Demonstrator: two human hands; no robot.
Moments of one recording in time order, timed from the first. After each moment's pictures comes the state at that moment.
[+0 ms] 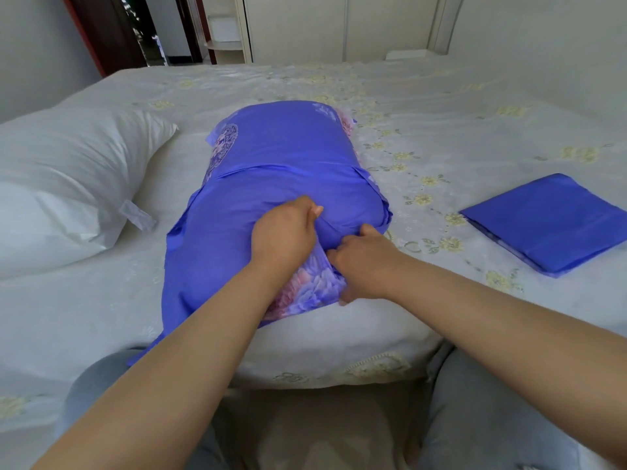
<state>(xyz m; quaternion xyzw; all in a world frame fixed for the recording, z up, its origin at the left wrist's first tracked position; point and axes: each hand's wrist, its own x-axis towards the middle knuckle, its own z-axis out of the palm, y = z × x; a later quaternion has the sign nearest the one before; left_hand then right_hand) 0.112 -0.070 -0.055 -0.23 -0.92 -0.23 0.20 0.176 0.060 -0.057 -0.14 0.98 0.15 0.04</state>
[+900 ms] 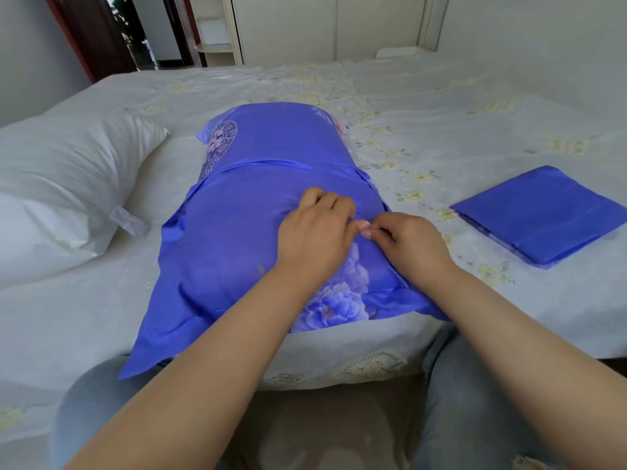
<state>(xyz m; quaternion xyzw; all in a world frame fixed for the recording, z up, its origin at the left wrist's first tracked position) 0.144 -0.035 -0.049 -0.35 -0.88 -0.16 0.28 0.201 0.120 -0.065 0.04 0.95 -0.23 -0.23</state>
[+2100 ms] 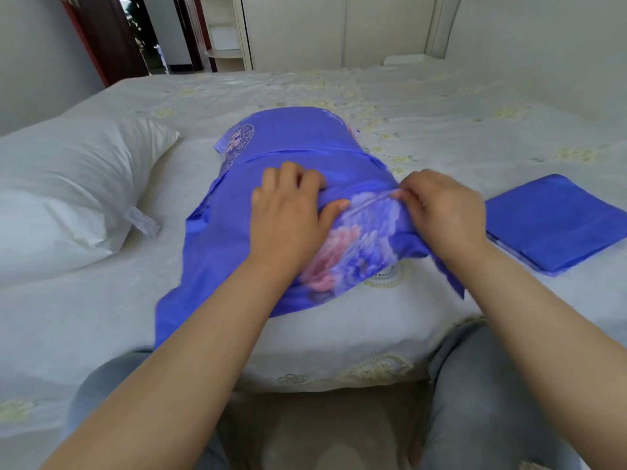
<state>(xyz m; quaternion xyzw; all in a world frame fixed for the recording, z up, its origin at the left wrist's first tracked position) 0.132 -0.072 -0.022 -0.27 -0.89 -0.18 0.32 0.194 0.137 -0.028 0.03 0.92 -0.03 -0.39</state>
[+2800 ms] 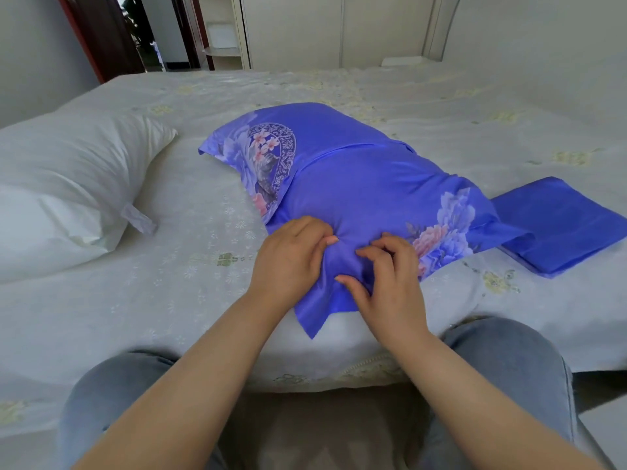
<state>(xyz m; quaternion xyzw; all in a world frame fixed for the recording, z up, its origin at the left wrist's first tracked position) 0.142 -0.087 -0.071 -0.39 -0.81 -0.31 0.32 0.228 0.057 -0.114 -0.01 0.87 -0.20 -0.44</state>
